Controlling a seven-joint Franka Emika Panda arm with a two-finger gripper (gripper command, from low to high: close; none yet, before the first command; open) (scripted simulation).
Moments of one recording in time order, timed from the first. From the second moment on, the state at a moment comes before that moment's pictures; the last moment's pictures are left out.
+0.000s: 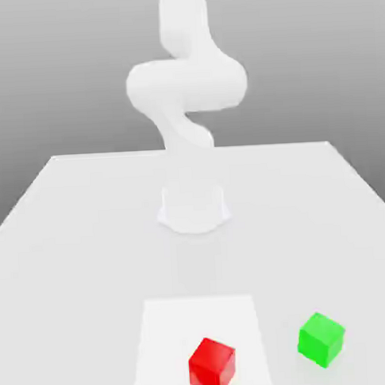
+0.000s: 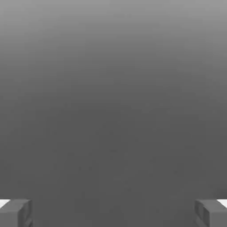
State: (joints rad) arm -0.03 -0.71 0.03 -2.32 -0.02 2.33 0.86
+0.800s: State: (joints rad) arm -0.15 0.16 0.17 -2.47 -0.10 2.66 1.40
